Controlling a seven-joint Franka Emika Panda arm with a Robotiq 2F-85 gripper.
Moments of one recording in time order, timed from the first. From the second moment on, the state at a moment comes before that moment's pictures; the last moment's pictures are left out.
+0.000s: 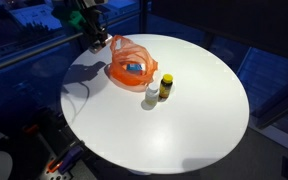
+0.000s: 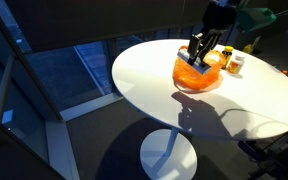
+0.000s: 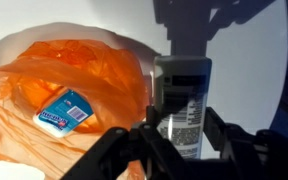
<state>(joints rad) 0.23 0.16 0.05 -2.36 -0.03 2.70 0.25</state>
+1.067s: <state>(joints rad) 0.12 0.11 0.03 -2.36 -0.03 2.70 0.27</state>
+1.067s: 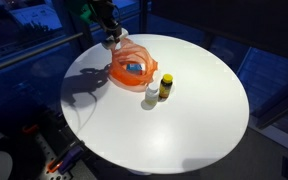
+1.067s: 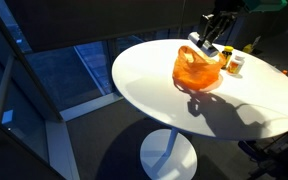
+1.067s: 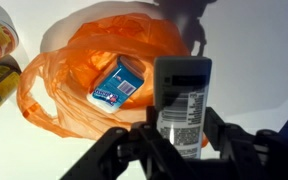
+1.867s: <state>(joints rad) 0.11 0.21 -0.01 -2.26 -0.03 2.65 0.36</state>
